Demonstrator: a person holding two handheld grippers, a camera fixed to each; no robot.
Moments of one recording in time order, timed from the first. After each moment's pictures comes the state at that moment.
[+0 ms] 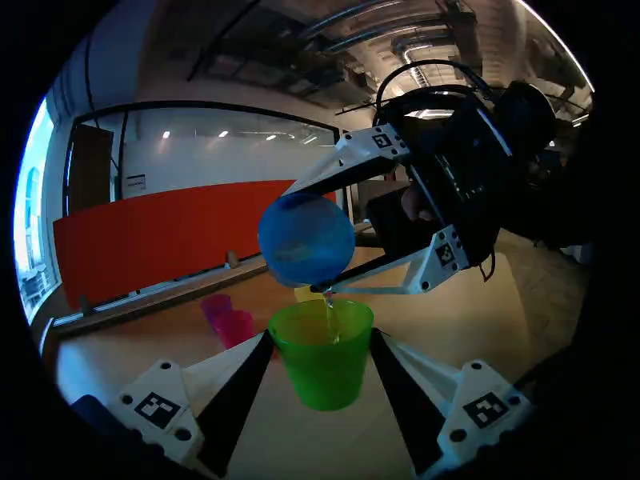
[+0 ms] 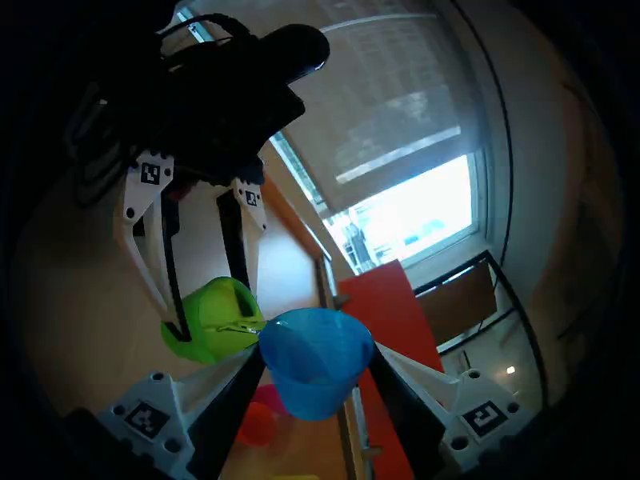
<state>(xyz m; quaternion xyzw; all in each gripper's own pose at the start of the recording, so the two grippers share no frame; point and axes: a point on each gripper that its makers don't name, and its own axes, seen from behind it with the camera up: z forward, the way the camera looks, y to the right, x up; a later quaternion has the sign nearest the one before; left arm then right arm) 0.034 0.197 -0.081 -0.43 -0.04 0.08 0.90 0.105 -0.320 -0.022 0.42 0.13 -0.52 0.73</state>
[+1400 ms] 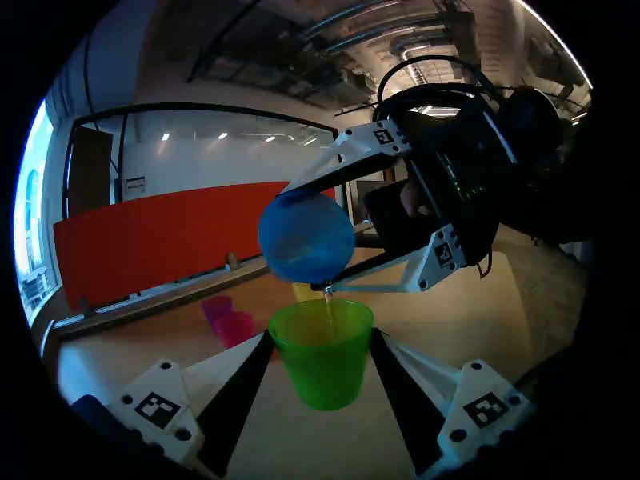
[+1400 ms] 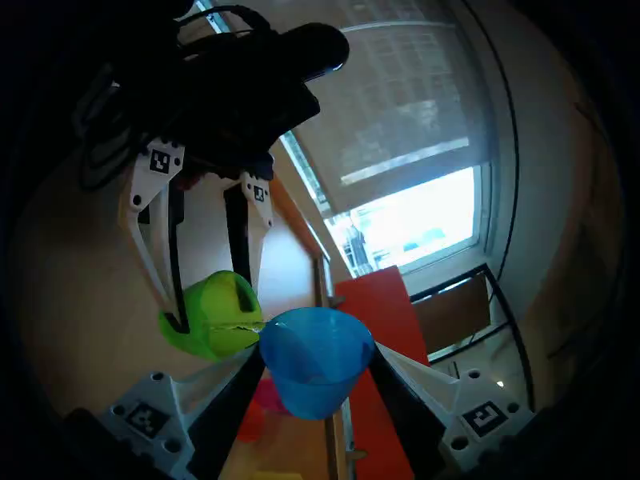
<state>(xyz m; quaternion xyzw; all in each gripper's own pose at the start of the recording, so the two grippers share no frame) 0.035 0.196 -0.081 -0.43 -0.03 0.08 0.90 0.109 -0.324 -0.031 0.41 0.14 -0.55 0.71</state>
